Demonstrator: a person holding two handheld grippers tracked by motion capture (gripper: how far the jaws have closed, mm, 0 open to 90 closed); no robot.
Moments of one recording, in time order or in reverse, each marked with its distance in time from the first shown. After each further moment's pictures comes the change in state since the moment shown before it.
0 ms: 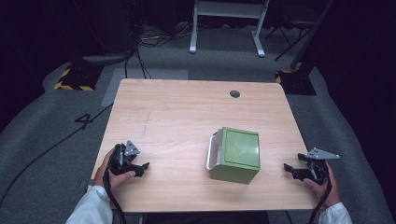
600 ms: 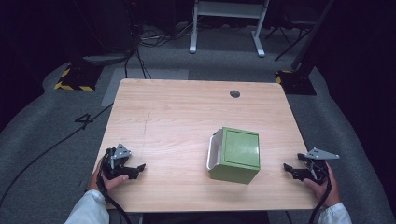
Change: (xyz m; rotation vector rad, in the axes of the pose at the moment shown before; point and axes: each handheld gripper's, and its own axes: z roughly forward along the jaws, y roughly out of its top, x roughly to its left) left arm 0.008 -0.022 -0.003 -0.084 -0.031 -0.067; right arm 0.000 0.000 0.000 -0.001 0.002 -0.008
